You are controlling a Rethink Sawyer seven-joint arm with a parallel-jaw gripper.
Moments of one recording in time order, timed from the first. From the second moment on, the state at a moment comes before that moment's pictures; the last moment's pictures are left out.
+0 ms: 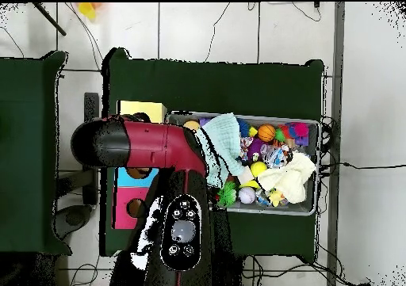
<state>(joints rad) 0.11 -0.66 -0.11 1.48 0.17 0.59 1.92</state>
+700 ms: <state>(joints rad) 0.11 -0.66 -0.11 1.51 0.17 0.59 1.92</state>
